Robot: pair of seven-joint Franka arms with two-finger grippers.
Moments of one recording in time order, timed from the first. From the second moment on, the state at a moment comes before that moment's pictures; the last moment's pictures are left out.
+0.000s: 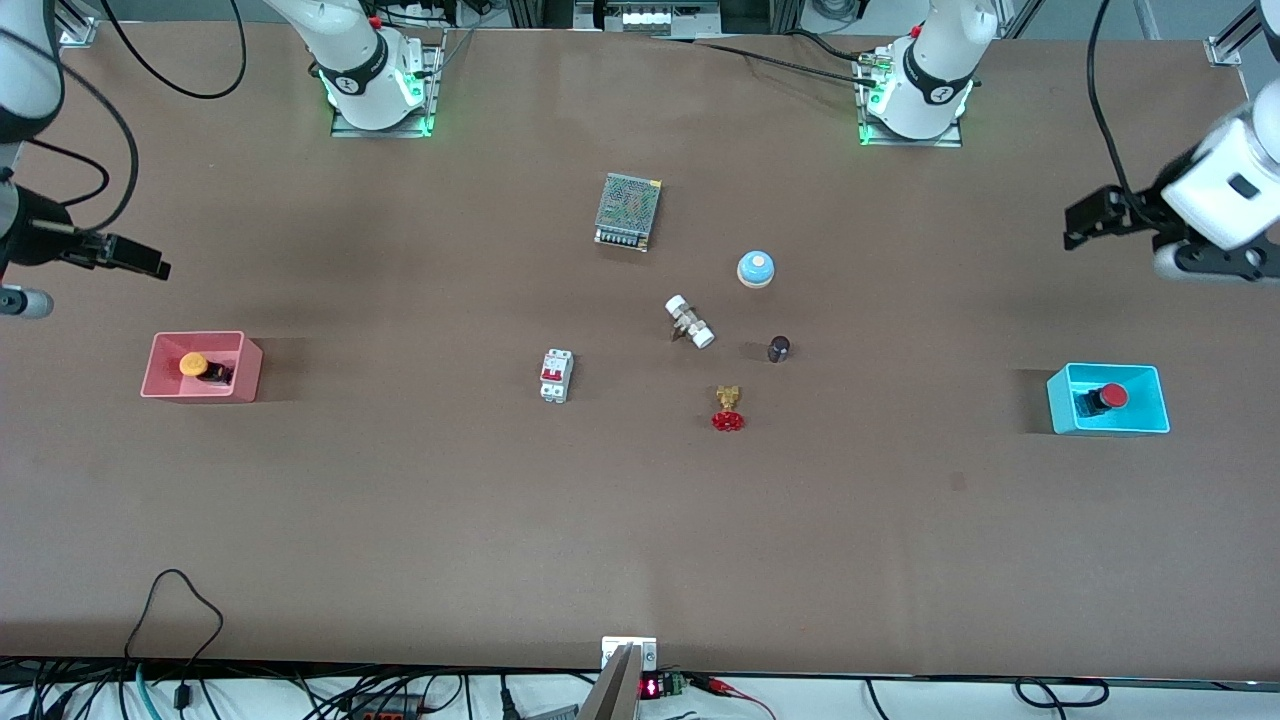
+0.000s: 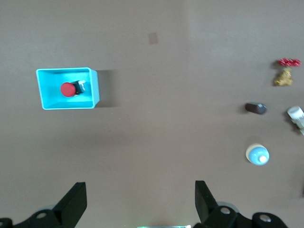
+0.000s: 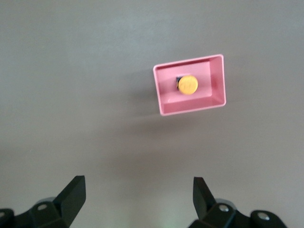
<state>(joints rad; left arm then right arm) 0.00 0.05 0.01 -1.59 0.02 1.52 0.02 -0.03 0.08 -0.15 -1.79 -0.01 1.74 -0.02</state>
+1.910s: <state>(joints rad) 0.36 0.48 -0.03 -1.95 0.15 2.51 0.33 -0.12 0.53 -0.14 -1.80 -0.09 2.15 -0.12</state>
